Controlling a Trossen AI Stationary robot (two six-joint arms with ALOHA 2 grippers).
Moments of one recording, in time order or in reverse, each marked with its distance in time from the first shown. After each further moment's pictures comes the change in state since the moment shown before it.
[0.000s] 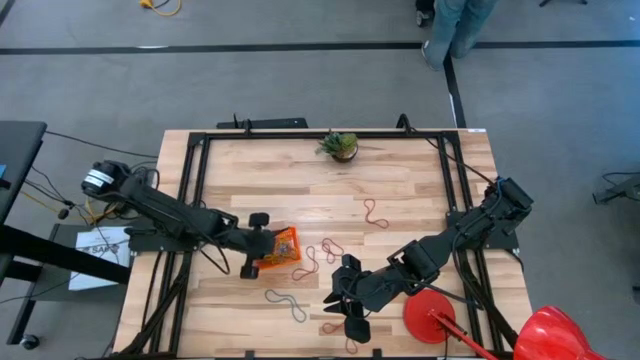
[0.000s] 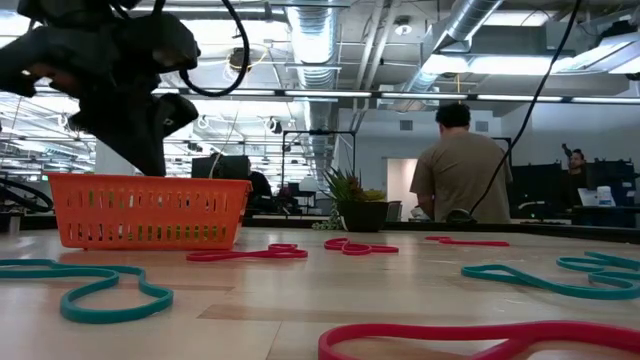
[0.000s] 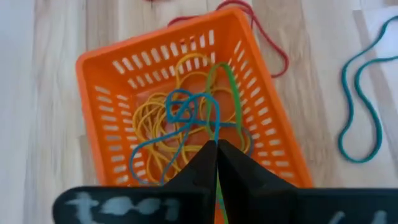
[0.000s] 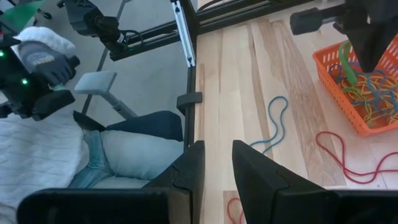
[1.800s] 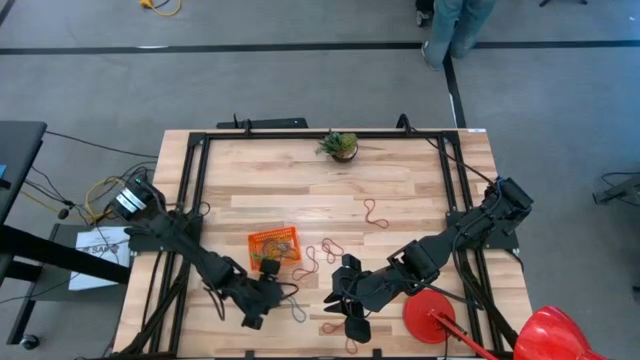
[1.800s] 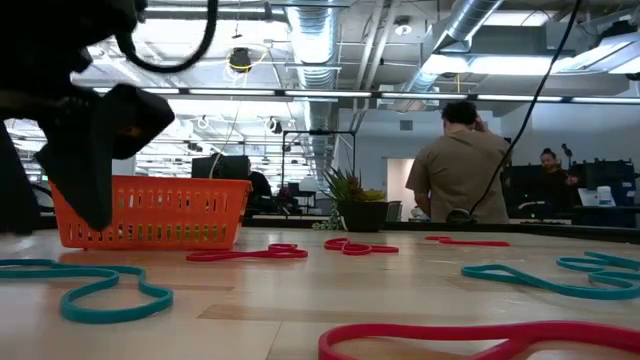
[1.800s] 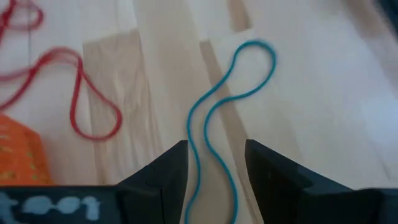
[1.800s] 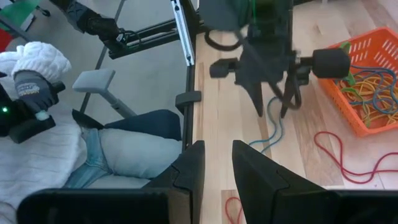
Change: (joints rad) left arm -0.353 0.380 0.140 0.285 -0.125 -0.162; right arm 0.000 0.000 0.000 -0.005 0.000 -0.010
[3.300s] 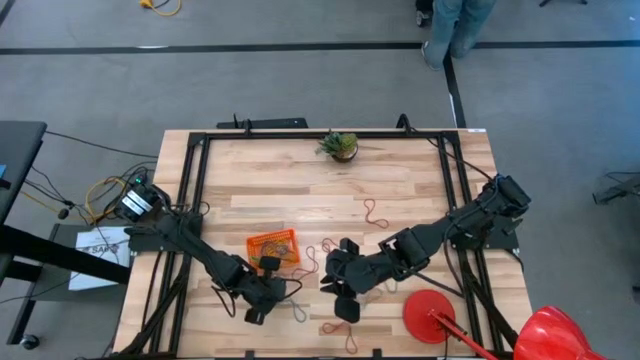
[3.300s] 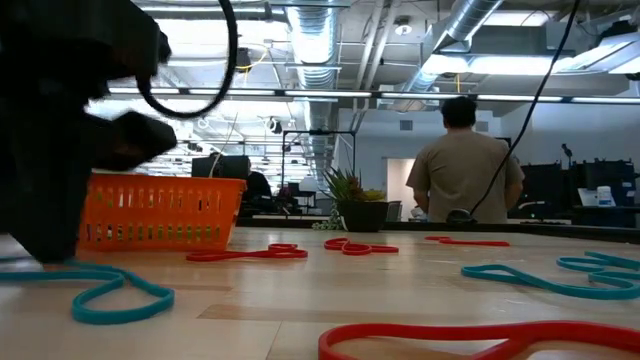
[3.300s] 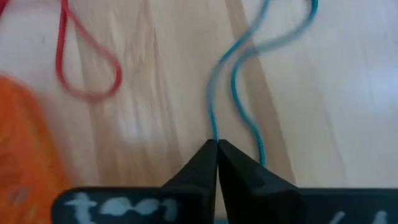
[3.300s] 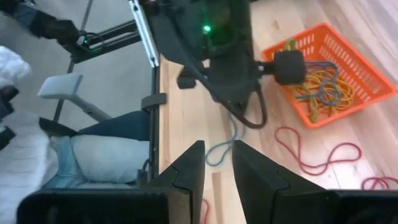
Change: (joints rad) left arm 0.056 0.052 0.083 -0.197 0.116 -0.042; right arm -0.085 0.000 0.000 -0.070 0.001 0.009
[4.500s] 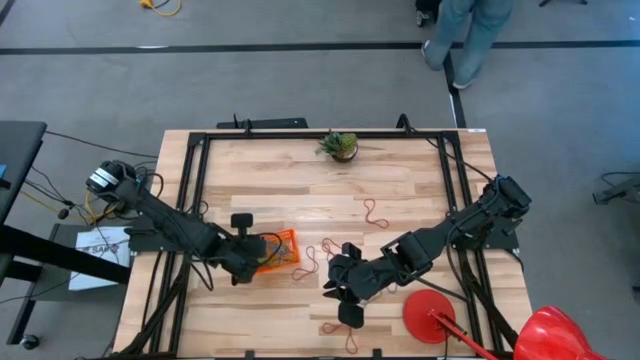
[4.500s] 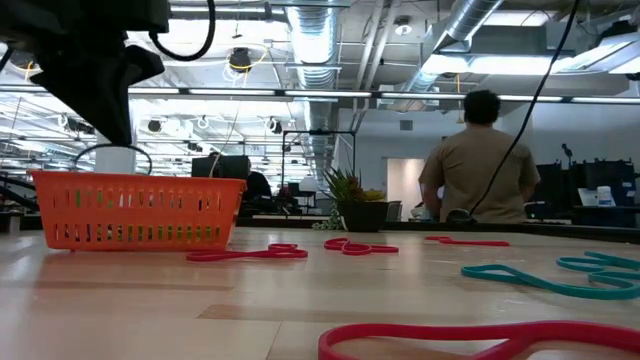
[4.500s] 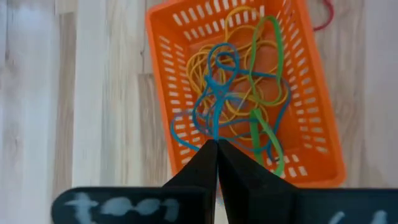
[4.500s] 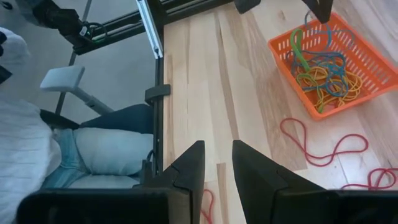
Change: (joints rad) left arm 0.106 -0.381 -0.001 -0.581 -0.262 -0.083; right arm 0.026 0.000 0.000 -0.016 0.000 0.010
